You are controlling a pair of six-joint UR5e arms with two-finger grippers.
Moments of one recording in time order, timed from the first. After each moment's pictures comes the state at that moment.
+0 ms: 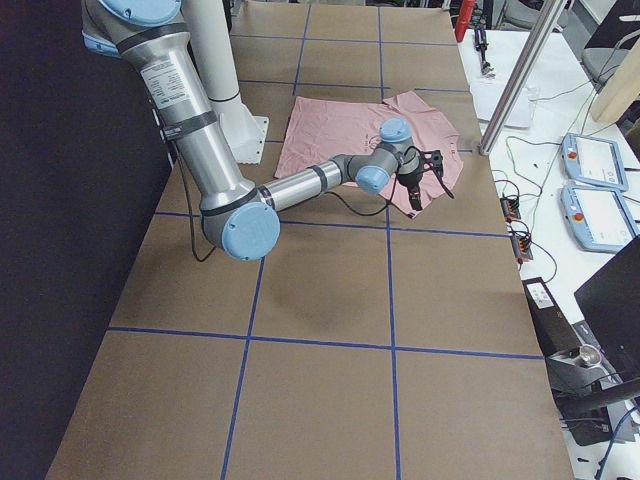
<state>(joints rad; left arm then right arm) -1.44 -1.71 -1.64 -2.36 -2.45 -0.15 0.90 -1.12 1.43 -1.03 1.84 0.98</state>
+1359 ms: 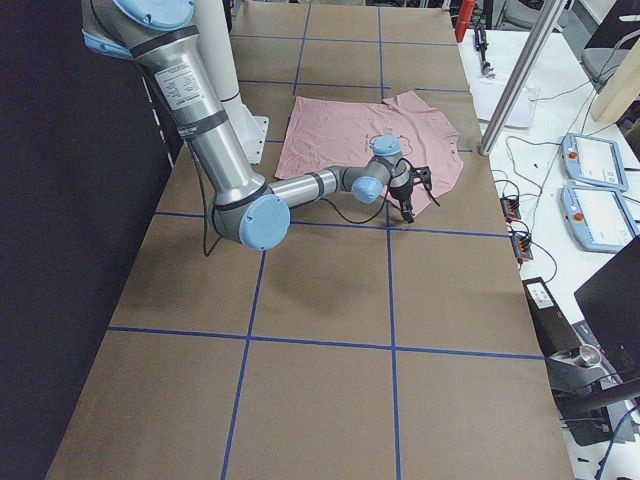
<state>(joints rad) -1.44 -1.71 -1.64 -2.36 -2.45 -0.15 0.81 -1.06 1.27 -0.98 1.72 1.01</state>
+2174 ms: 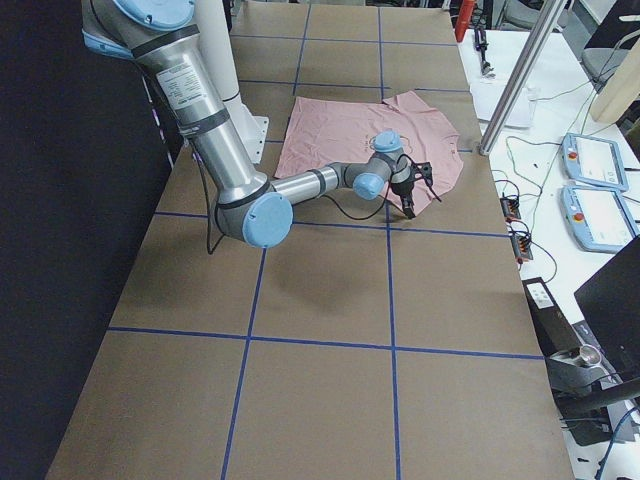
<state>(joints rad) -1.44 -1.70 -1.64 -2.36 -2.45 -0.14 0.81 -1.04 1.26 -0.98 1.72 1.01</state>
